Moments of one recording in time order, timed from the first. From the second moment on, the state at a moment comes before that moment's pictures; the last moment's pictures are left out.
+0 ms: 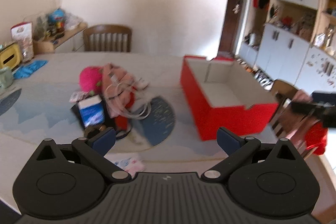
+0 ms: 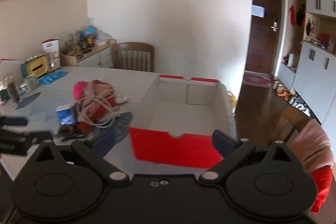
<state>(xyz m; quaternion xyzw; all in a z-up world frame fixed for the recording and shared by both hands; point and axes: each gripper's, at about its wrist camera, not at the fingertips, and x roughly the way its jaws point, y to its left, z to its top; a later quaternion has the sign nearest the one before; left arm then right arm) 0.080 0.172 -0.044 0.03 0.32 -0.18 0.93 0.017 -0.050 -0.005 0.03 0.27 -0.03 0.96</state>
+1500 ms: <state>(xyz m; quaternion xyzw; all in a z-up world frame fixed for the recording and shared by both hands) 0.185 0.204 -0.184 0.08 0.46 -0.15 0.87 0.190 -0.158 -0.089 0.06 0.45 -0.16 0.87</state>
